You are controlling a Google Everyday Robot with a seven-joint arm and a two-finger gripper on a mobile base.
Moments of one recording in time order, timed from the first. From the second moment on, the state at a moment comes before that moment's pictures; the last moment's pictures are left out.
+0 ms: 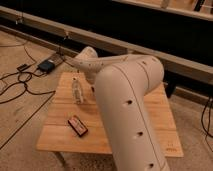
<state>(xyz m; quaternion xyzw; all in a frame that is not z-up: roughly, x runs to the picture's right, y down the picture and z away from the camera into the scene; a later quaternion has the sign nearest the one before) -0.038 -0.011 0.916 -0.18 0.20 0.47 0.84</state>
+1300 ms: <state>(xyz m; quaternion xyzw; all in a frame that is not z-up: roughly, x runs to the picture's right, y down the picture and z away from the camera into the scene) -0.039 -0.014 0.914 -0.19 0.18 0.47 0.84</state>
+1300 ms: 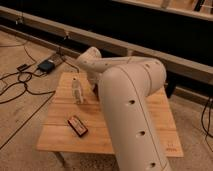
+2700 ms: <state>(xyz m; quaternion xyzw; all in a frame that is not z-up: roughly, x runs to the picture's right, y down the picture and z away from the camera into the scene) -0.009 -0.042 0.794 -0.20 0.04 0.67 0.71</state>
